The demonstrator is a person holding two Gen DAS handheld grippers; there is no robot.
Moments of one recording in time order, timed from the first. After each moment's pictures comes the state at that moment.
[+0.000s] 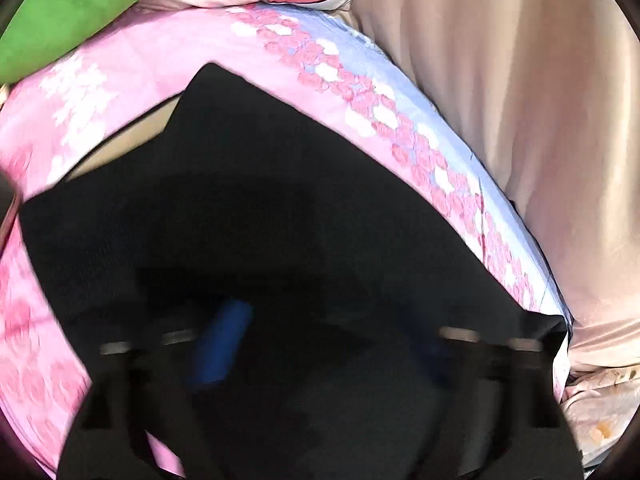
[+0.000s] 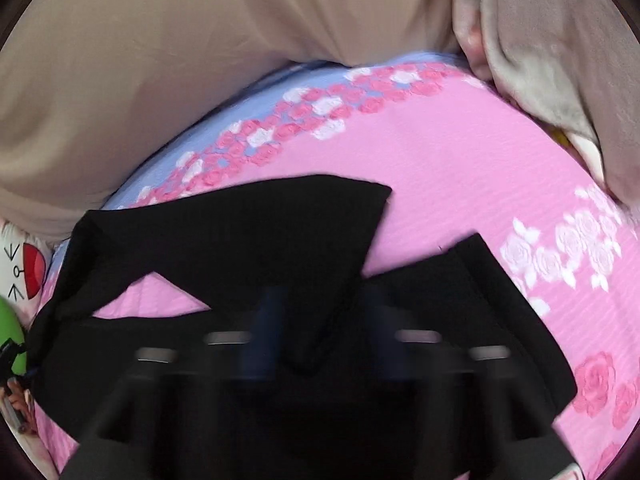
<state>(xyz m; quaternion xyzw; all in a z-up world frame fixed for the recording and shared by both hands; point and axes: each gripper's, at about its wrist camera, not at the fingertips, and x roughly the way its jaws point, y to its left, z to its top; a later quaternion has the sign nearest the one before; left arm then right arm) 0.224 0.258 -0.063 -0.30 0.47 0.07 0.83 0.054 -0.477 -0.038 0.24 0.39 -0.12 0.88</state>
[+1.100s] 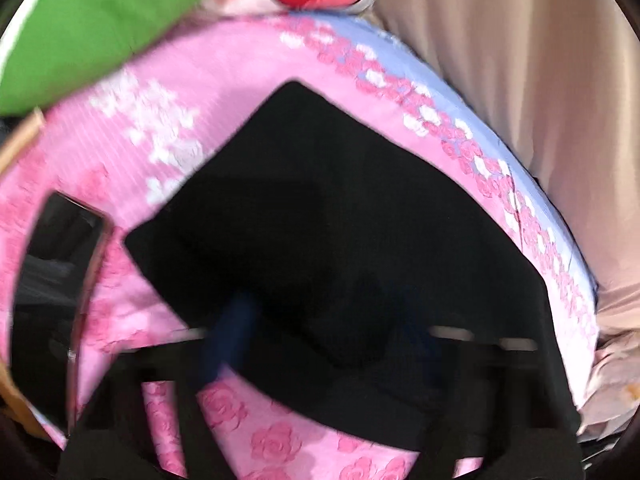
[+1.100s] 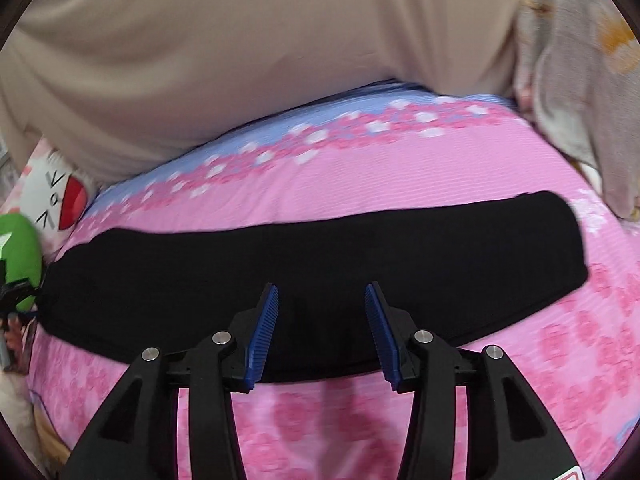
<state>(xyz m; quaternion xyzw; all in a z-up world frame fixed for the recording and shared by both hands) 0.179 0.319 -0.064 -0.25 0.50 0.08 0.83 -0.014 -0.302 -0.004 0.14 0.37 -0.07 0.91</state>
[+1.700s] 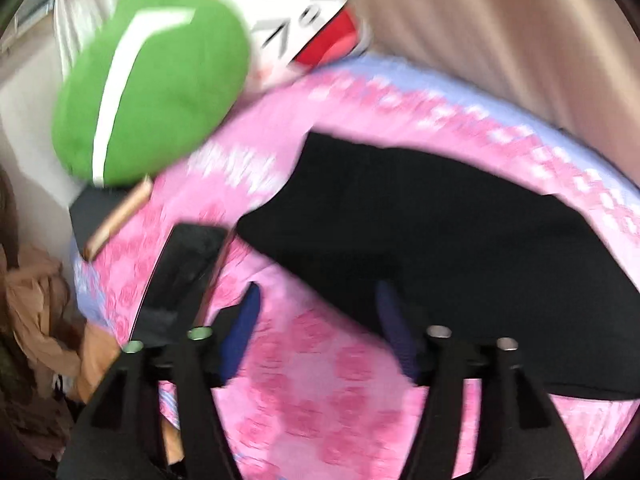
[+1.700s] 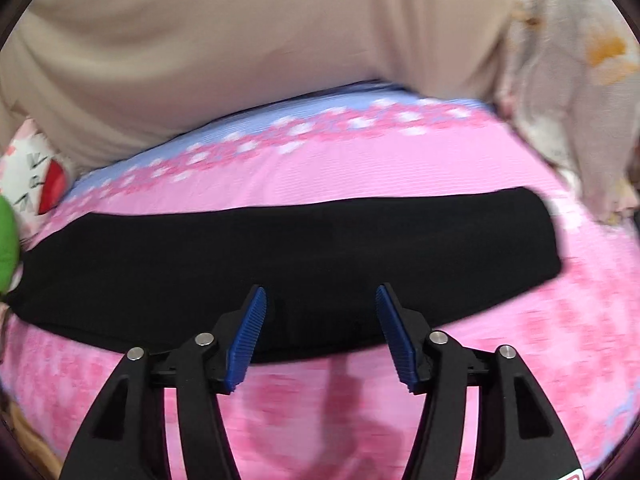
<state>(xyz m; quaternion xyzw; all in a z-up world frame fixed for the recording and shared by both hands) 0.094 0.242 0.002 -0.03 0.44 0.17 0.88 -0.038 -0.324 -0.010 0.11 0.37 -0.14 0.91</state>
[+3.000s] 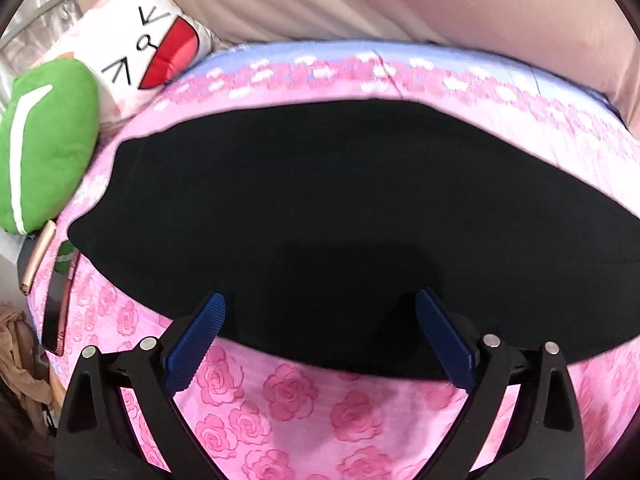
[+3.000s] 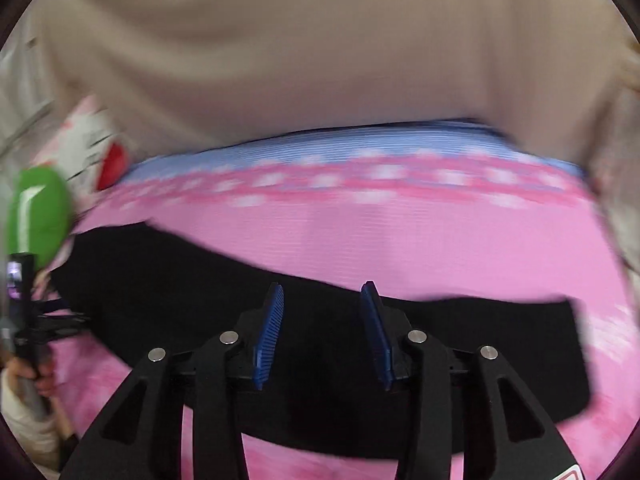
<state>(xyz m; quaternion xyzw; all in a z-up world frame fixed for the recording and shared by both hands) 0.111 0.068 -0.063 0.05 0.48 0.05 0.87 0.078 -0.284 0.037 0.07 0.40 0.07 0.91</state>
